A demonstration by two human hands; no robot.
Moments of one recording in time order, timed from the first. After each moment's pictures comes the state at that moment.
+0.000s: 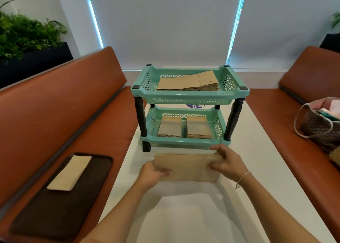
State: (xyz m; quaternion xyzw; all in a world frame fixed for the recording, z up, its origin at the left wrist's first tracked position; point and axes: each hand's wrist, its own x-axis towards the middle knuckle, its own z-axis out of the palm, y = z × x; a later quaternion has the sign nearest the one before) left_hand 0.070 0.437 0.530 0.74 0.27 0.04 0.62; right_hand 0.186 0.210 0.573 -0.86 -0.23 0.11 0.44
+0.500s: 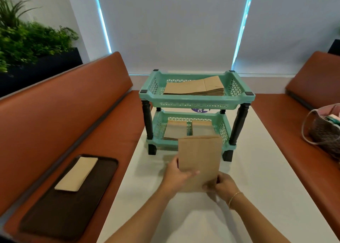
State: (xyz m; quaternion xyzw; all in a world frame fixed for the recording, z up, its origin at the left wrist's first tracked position) left_hand 0.075 0.377 0.569 0.69 0.21 0.09 0.68; right_hand 0.155 0.228 0.527 -0.82 -0.12 0.24 0.50
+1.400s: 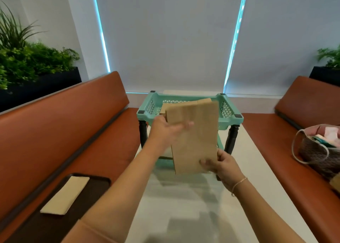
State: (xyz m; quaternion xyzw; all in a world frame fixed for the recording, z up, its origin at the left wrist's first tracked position) left_hand 0.106 0.405 0.733 0.69 0.07 0.26 0.67; right_hand 0.175 0.239 0.643 -0.63 -0.16 0.21 0.73
